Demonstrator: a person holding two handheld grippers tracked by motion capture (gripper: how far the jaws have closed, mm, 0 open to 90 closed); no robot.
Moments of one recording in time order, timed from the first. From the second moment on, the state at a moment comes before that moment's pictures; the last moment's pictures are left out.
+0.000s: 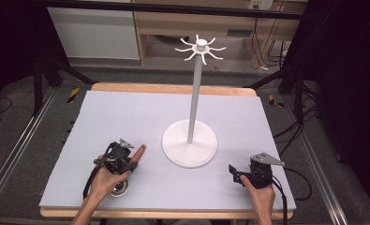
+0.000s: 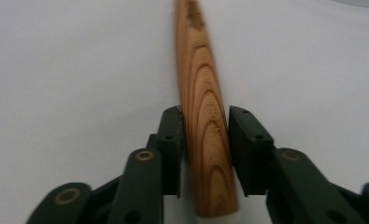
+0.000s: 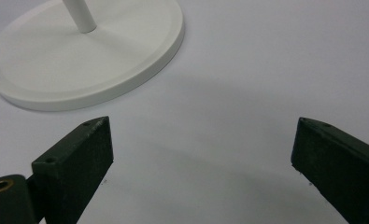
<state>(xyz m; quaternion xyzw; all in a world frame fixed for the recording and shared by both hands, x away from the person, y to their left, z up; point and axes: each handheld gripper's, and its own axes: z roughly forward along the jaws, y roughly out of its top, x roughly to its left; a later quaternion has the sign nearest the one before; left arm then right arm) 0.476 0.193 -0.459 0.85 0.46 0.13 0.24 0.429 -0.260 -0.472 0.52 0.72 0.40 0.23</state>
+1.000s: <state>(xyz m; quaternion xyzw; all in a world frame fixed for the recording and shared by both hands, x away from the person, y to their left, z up) 0.487 0.186 -0.453 0.89 0.40 0.13 0.20 0.431 -0.261 -0.473 0.52 0.72 0.40 0.22</state>
